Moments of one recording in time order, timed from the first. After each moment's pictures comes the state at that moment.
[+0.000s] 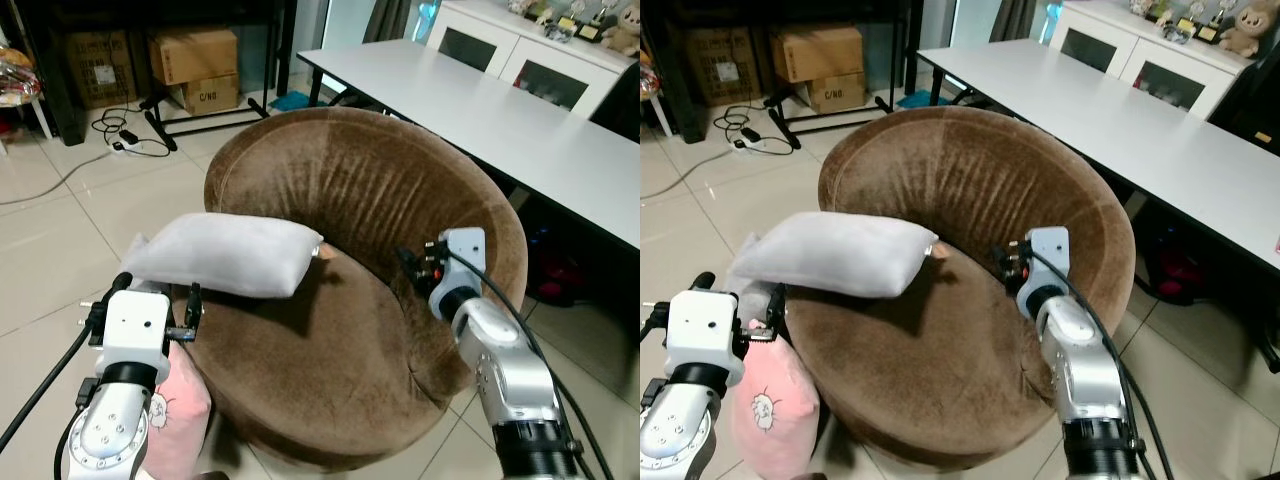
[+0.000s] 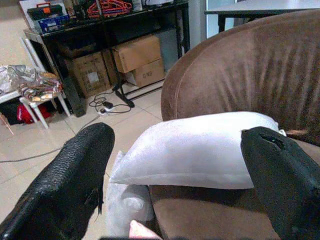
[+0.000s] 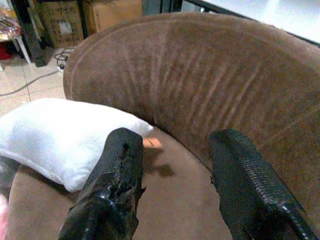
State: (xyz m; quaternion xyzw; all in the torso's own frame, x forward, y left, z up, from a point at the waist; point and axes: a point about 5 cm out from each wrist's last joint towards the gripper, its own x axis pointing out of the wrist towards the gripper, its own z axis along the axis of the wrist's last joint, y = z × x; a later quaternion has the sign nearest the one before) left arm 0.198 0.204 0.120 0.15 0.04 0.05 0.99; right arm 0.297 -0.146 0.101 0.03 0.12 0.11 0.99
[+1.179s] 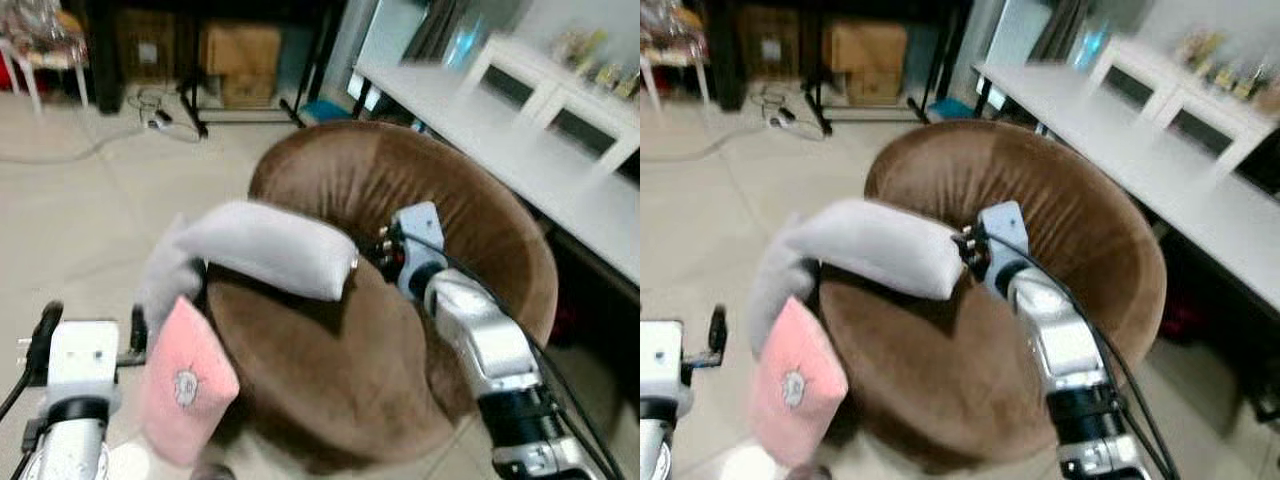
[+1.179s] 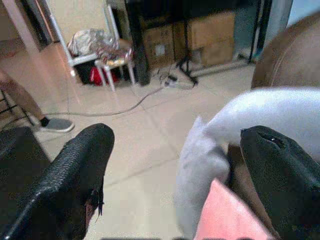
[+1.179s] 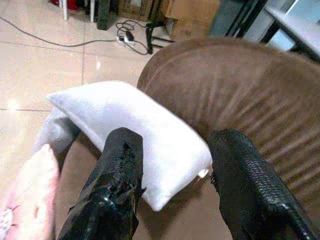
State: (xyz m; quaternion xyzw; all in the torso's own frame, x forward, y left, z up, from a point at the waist) left arm 0.169 0.231 0.121 0.19 0.04 0.14 0.97; right arm 0.318 -0.111 0.128 -0.05 0.11 0.21 0.97
